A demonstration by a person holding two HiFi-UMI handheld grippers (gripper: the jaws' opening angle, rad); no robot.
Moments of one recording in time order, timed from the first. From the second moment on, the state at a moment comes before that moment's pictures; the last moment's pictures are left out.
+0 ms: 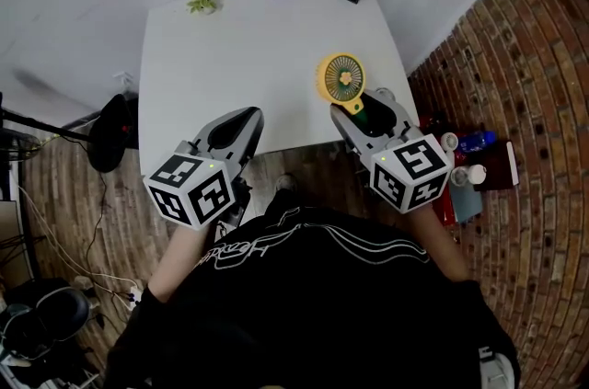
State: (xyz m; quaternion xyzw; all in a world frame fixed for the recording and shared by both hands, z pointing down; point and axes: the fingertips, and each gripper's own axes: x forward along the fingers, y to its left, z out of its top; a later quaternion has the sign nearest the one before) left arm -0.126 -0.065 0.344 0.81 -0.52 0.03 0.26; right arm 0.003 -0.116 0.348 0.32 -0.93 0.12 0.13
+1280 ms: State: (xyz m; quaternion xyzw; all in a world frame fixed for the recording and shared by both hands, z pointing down) left arm -0.164 -0.131 0.363 0.82 -0.50 0.05 0.28; right arm -0.027 -0.197 0.388 0.36 -0.91 0.13 0.17
